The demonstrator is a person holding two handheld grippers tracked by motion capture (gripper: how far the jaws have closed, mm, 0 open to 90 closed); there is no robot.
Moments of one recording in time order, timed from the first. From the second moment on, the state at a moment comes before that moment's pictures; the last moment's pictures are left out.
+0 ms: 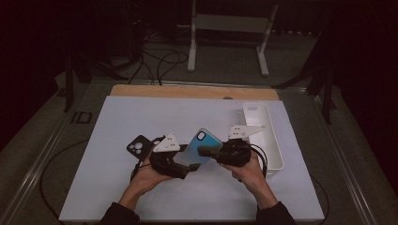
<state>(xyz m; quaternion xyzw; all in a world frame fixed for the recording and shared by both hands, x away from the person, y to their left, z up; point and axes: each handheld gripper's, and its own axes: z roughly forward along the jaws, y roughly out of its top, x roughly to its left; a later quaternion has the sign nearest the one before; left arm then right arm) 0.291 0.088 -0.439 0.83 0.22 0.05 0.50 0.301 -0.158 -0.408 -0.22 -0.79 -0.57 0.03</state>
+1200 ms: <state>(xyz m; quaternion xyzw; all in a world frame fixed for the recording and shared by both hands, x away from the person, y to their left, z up) 0.288 0.089 -0.441 0.84 0.20 0.03 0.50 0.306 -0.155 -0.410 -0.26 -0.80 -0.54 -0.03</state>
